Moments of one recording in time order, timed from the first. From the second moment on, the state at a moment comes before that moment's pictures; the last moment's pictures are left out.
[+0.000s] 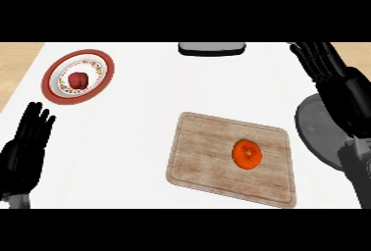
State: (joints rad) left arm 0.06 0.36 0.03 -1.63 0.35 0.20 0.00; right arm -0.40 -0.43 0.07 -1.68 -0.25 0.10 0.02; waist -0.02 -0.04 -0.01
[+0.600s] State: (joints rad) left arm -0.01 0.46 -0.12 -1.65 0.22 0.10 0.07; right arm -0.12 -0.48 0.03 -1.39 0.10 -0.30 0.30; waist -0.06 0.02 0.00
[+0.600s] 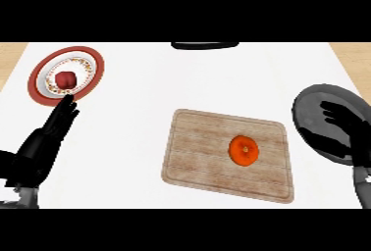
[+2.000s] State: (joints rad) left arm -0.19 0.38 -0.22 -1.56 0.12 0.06 0.17; right arm -0.41 -0.38 0.32 -1.38 0.12 0.13 1.18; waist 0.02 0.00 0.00
